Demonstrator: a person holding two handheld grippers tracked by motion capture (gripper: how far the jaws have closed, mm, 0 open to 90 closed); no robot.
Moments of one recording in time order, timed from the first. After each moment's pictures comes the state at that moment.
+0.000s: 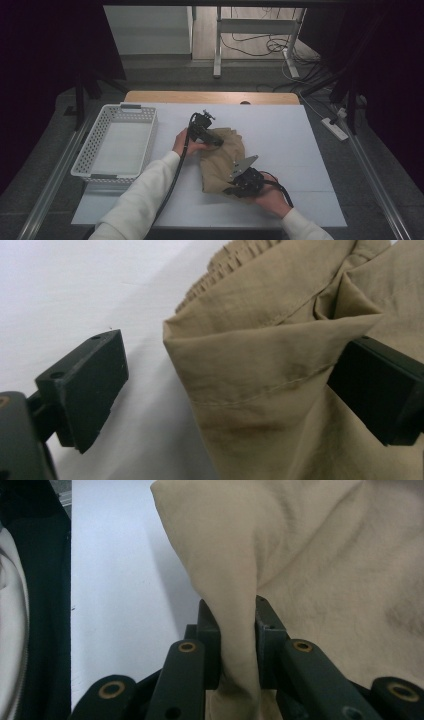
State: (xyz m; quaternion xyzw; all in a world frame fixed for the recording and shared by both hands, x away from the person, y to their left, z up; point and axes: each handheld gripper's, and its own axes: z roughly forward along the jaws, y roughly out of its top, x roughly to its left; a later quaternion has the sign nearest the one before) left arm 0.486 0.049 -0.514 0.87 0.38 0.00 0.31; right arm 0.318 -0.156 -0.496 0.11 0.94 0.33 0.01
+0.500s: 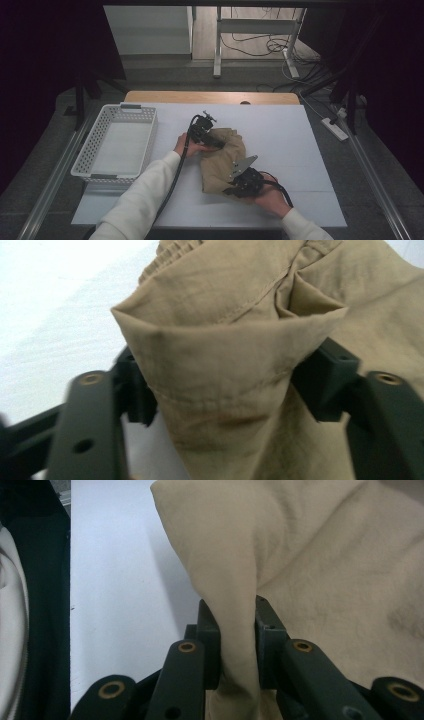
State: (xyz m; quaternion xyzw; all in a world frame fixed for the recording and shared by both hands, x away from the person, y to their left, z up) left arm 0.485 0.049 -0.516 0.88 0.34 -0.05 0.33; right arm 0.318 -0.155 -0.498 0.11 0.94 0.33 0.01
